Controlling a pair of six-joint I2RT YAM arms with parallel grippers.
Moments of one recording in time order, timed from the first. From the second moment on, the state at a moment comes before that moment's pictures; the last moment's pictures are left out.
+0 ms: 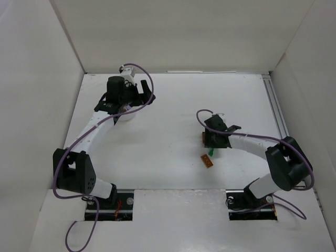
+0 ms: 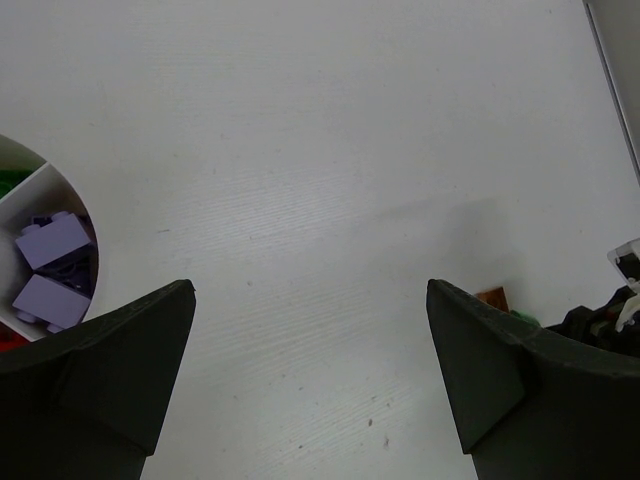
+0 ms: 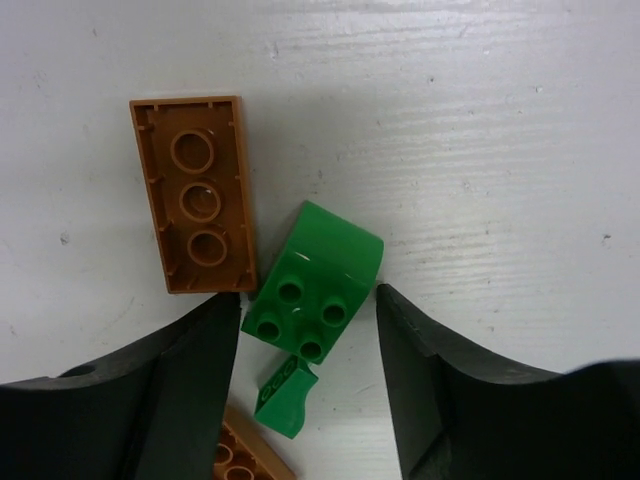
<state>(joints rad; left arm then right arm) -0.24 1.43 1.14 -0.18 0.28 -0.34 0.56 1.49 0.77 -0.40 0.29 0.54</state>
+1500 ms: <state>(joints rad) -0.53 1.40 0.91 0.20 0.84 -0.56 0.68 1.13 0.84 -0.04 -0.44 -0.43</state>
